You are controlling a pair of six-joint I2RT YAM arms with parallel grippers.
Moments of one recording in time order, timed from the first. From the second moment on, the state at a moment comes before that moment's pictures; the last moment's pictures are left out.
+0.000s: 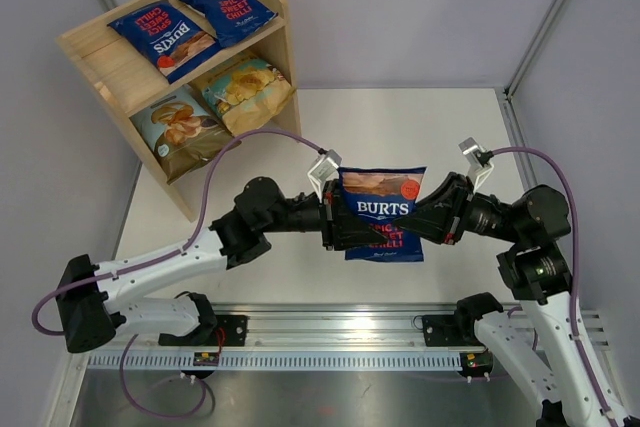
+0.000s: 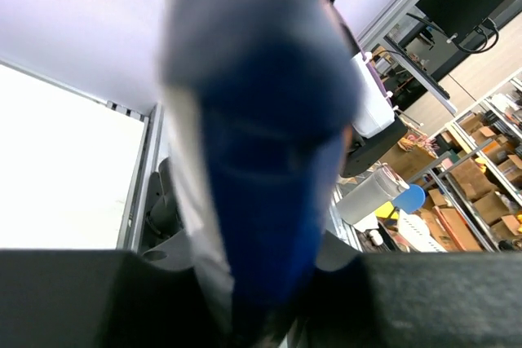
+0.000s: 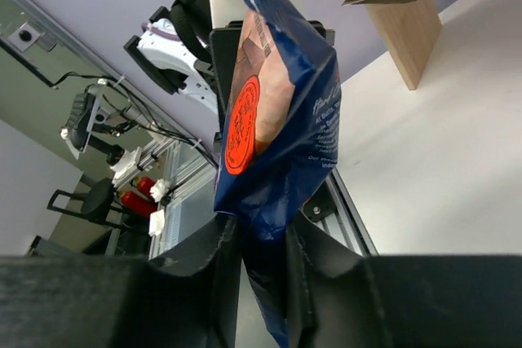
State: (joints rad) left arm -1.04 1.15 0.89 0.46 0.58 -0.74; right arm 0.28 0.59 0.86 -0.04 -1.05 0.83
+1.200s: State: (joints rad) left arm -1.07 0.99 0.65 0.70 0.10 -0.77; right arm 0.28 0.54 0.64 0.34 -0.65 1.38
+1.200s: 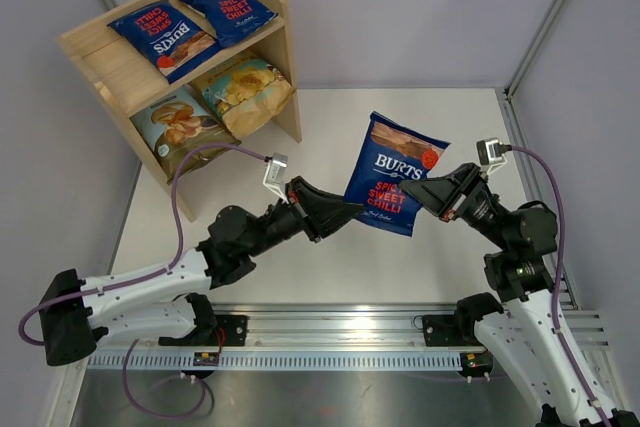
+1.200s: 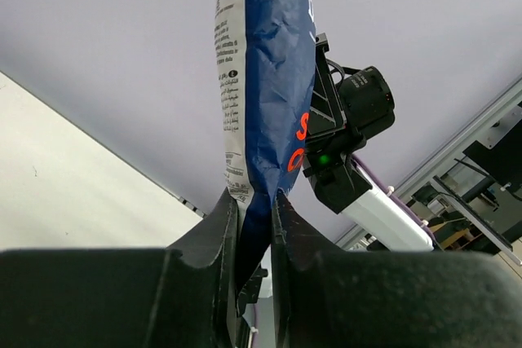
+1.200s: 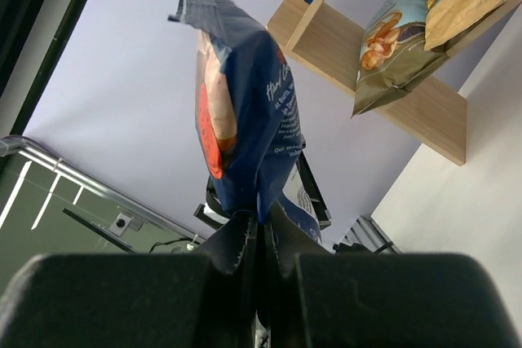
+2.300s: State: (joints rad) left arm -0.72 0.91 1.49 -0.38 -0.28 -0.71; right arm 0.28 0.51 0.81 -0.40 -0.29 0.95
